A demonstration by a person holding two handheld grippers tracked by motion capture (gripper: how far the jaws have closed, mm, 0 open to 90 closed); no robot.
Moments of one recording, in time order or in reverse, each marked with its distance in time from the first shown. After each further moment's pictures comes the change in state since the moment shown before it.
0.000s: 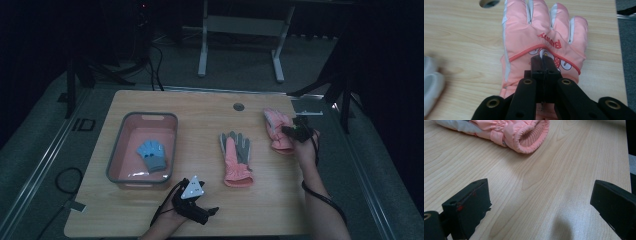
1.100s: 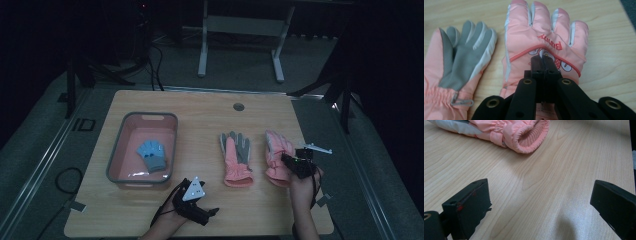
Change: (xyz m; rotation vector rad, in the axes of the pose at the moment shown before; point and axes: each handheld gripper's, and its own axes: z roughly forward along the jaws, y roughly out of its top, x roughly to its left) left arm -0.003 0.000 0.000 -0.001 0.017 0.025; right arm 0.073 -0.088 -0.083 -0.038 -0.054 0.200
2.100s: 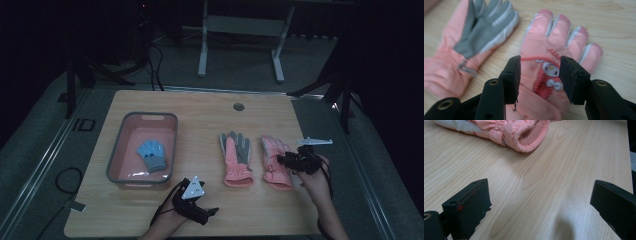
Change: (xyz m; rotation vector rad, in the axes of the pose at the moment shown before) left arm 0.002 0.000 0.000 0.010 -0.016 -0.012; right arm -0.029 0.022 0.004 0.100 0.244 -0.339
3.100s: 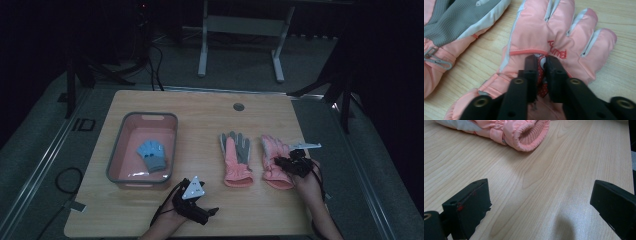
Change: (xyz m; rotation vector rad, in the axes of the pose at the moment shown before) left arm 0.000 0.000 0.000 0.004 0.003 -0.003; right arm 0.002 -0.018 0.032 0.026 -0.051 0.008
